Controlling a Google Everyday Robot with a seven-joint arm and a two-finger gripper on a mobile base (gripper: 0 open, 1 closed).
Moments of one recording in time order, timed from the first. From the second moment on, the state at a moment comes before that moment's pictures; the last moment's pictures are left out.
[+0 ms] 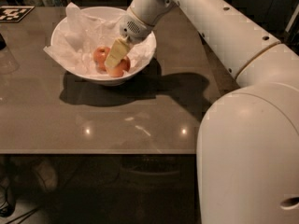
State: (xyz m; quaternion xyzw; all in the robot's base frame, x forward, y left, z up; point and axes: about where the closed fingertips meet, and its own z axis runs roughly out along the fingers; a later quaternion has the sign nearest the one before) arm 0.661 0.085 0.892 -0.57 0.76 0.24 0.19
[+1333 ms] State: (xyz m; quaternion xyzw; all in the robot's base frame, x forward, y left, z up) arm 0.659 0.089 0.954 -0.59 0.75 0.22 0.23
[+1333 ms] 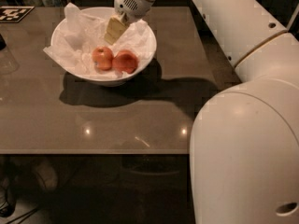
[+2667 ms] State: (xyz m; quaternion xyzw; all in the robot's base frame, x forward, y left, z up) arm 0.659 0.089 0.954 -0.59 0.75 0.22 0.23
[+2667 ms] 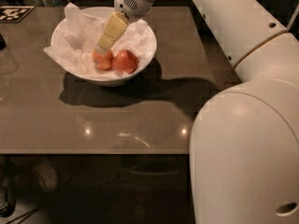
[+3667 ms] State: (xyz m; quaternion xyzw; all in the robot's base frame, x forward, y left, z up) arm 0.671 0.092 0.936 -0.57 0.77 0.20 0.22
